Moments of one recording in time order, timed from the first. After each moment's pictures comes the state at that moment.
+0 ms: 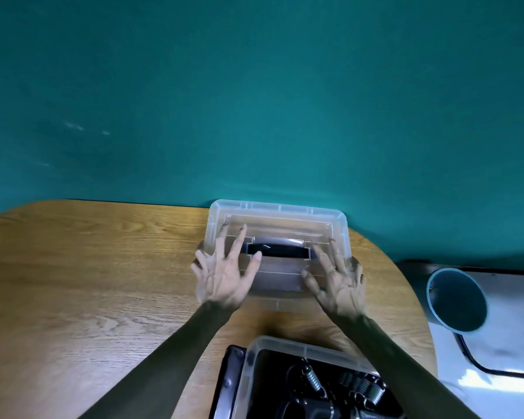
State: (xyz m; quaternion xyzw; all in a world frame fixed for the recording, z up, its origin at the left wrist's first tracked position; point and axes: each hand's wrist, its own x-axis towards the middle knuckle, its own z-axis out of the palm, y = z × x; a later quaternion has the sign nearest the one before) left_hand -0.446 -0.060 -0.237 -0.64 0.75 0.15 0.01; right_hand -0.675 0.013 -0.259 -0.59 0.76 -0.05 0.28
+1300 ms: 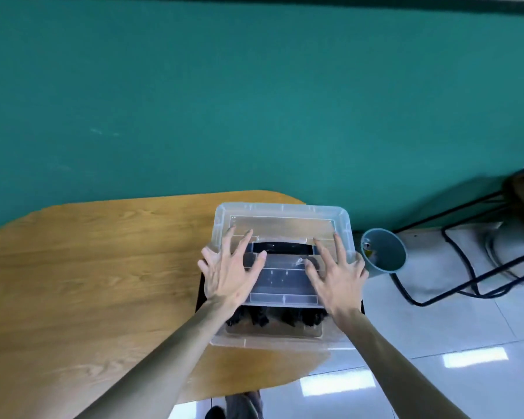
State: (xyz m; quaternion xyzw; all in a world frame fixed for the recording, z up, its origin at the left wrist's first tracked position) left_hand -0.463 0.148 -0.125 -0.59 0.79 0.15 -0.08; right_hand -0.665 0.252 -0.127 -0.47 0.88 -0.07 0.04
